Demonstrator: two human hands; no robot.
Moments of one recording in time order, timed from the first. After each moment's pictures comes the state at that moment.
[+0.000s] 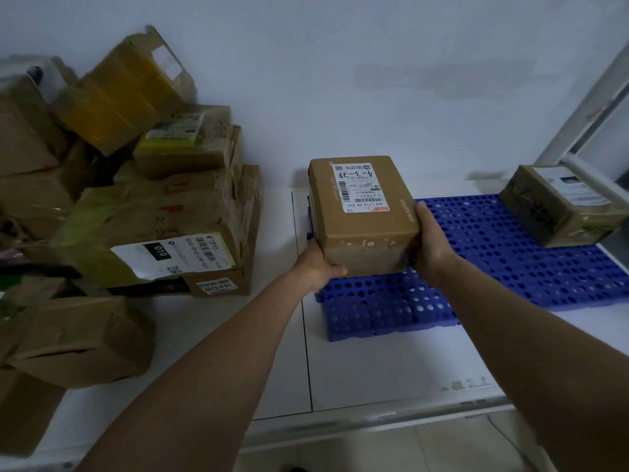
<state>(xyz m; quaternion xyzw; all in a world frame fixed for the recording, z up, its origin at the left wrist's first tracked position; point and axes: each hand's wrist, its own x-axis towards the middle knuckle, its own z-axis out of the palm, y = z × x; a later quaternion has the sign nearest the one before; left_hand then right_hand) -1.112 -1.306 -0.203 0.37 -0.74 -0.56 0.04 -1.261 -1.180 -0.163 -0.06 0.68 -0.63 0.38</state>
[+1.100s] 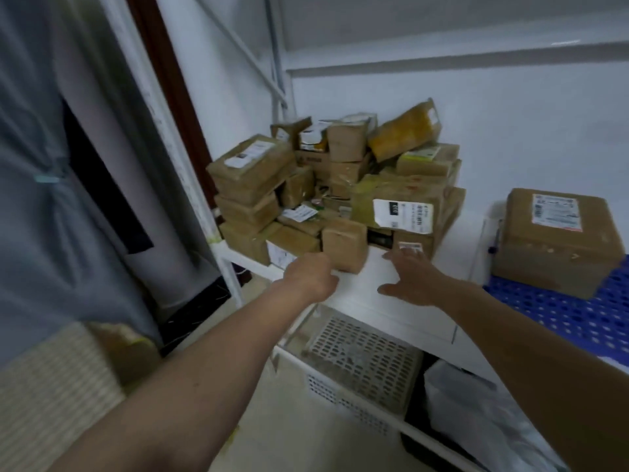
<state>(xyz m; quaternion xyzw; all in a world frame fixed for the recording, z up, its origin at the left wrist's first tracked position) -0.777 -1.161 -0.090 0.64 -0.76 -0.11 0.00 -0.968 -1.139 -0.102 -0.73 0.66 -0.05 0.16</state>
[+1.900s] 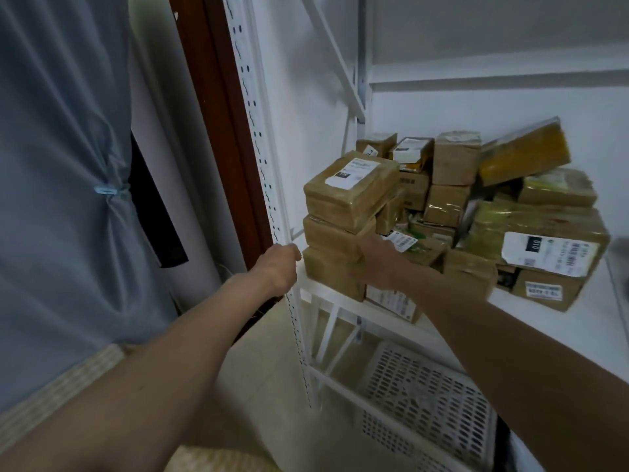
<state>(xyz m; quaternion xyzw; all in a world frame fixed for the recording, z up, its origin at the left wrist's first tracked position) -0.482 -1.267 -0.057 0.69 -0.71 -0.11 0.09 -0.675 -1.277 -0.063 -0.76 0.62 -0.12 0.17</state>
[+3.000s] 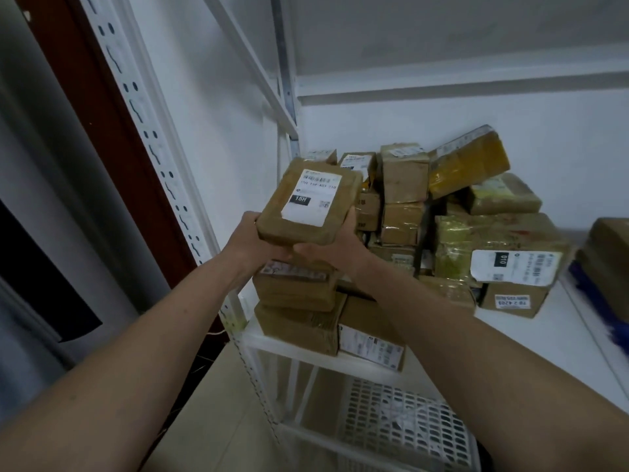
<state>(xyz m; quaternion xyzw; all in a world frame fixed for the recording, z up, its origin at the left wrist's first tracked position) -0.517 -1.406 -0.004 0.49 -0.69 -0.39 0.36 -0.673 -1.403 -0.050 -0.50 0.58 -0.49 0.41</state>
